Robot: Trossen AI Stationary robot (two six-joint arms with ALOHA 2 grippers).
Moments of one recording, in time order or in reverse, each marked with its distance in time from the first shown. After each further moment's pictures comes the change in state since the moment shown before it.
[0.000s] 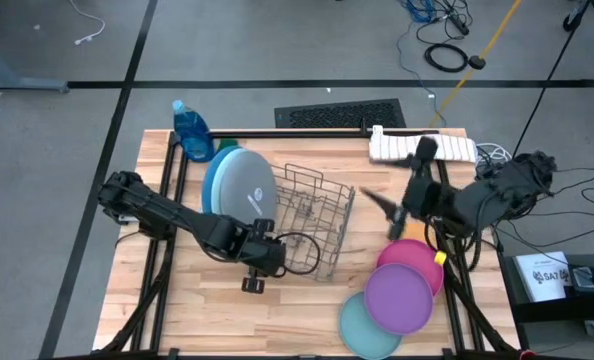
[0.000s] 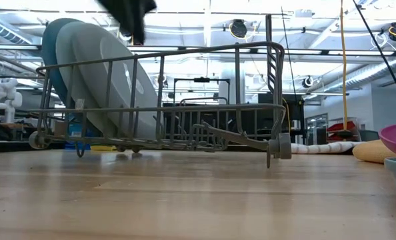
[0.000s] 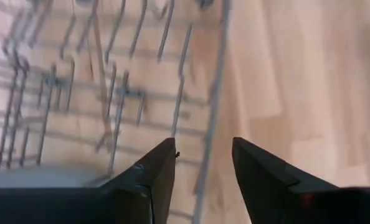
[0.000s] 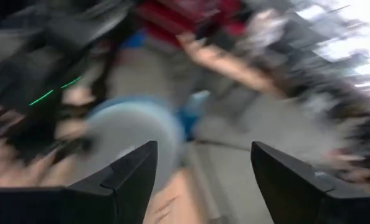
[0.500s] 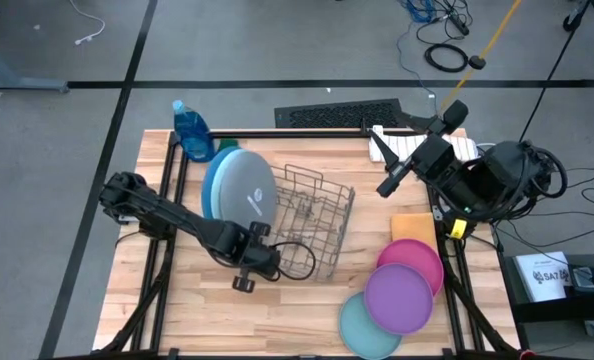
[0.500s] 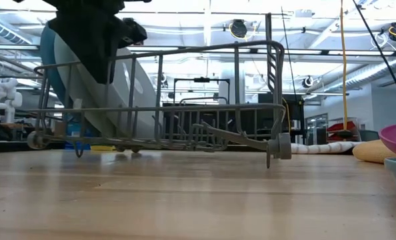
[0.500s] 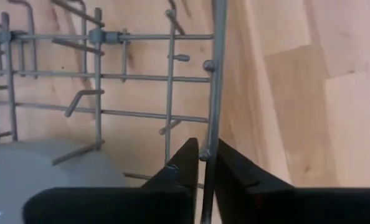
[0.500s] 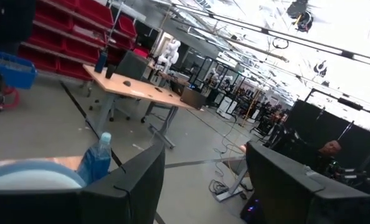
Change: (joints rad) left arm 0.007 0.018 -0.152 -0.001 0.013 0.094; right arm -0.084 0.017 0.000 0.622 0.268 -0.467
